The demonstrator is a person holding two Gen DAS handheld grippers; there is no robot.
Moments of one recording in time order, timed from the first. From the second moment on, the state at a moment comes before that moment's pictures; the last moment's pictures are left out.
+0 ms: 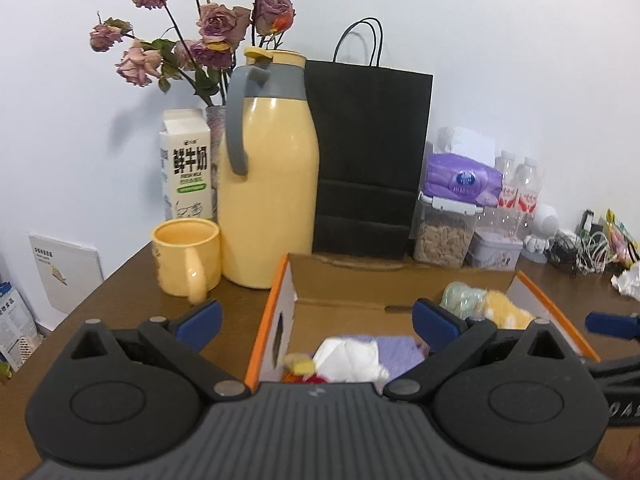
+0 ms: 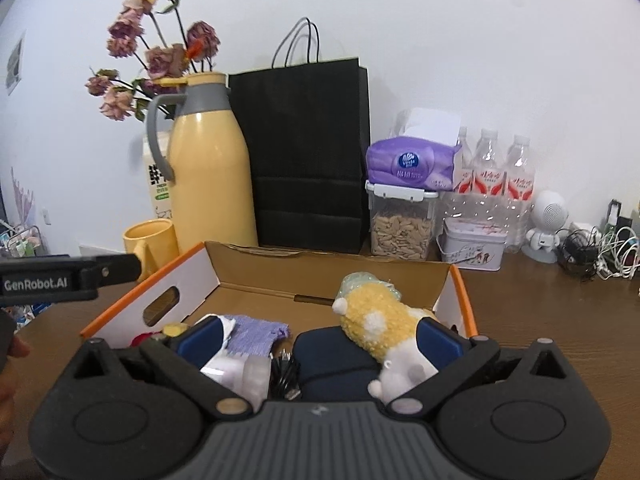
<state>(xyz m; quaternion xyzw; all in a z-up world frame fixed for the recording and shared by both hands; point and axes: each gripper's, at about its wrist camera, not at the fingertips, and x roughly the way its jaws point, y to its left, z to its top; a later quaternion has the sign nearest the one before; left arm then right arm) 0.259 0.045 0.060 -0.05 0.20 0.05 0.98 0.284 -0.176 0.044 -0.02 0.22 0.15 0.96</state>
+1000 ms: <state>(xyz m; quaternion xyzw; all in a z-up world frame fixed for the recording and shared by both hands) 0.180 0.038 -0.009 0.03 0.32 0.04 0.95 0.188 -0.202 -0.011 -0.04 0.28 0.15 0.95</state>
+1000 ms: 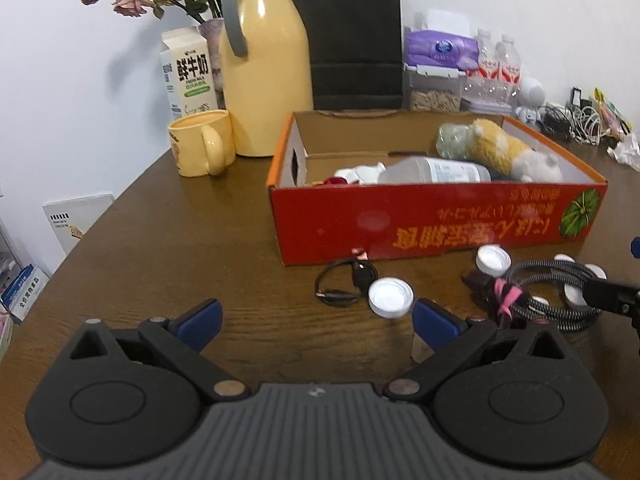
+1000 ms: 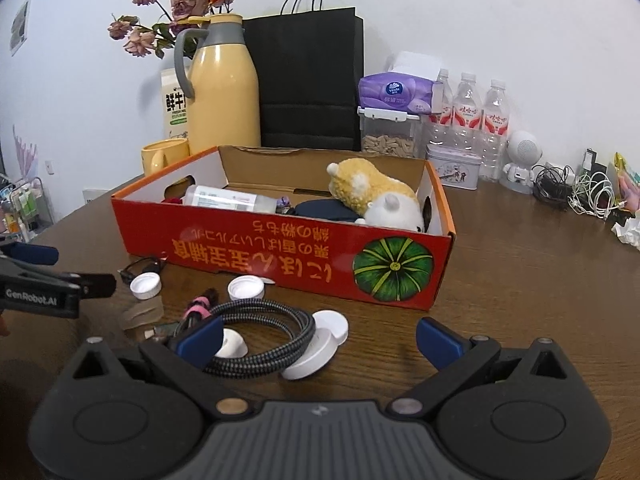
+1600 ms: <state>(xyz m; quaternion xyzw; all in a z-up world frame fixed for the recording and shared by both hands) 0.187 0.007 -0.025 0.03 0.35 -0.06 0.94 0.185 -0.211 -0.016 -0.02 0.27 0.15 0.95</state>
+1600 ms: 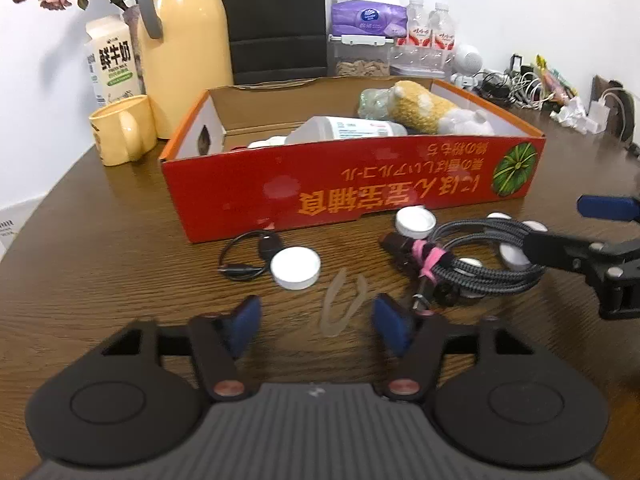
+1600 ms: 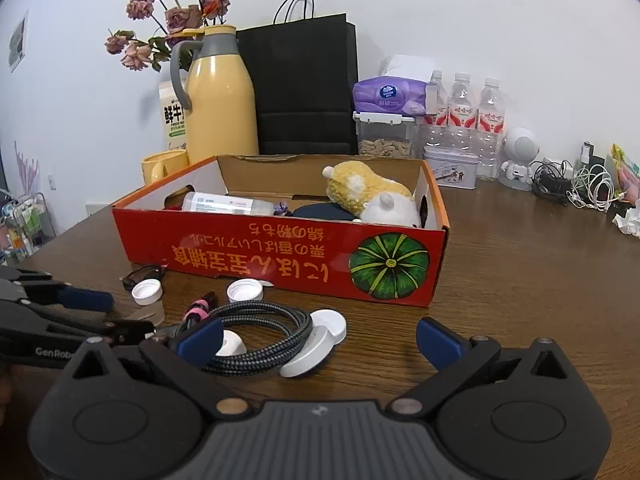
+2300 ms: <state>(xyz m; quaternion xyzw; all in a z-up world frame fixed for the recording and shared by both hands) 0.177 0.015 -0.021 -0.01 0.31 -0.05 0.95 0.186 -0.211 -0.021 -0.02 0.26 0.14 0.95</state>
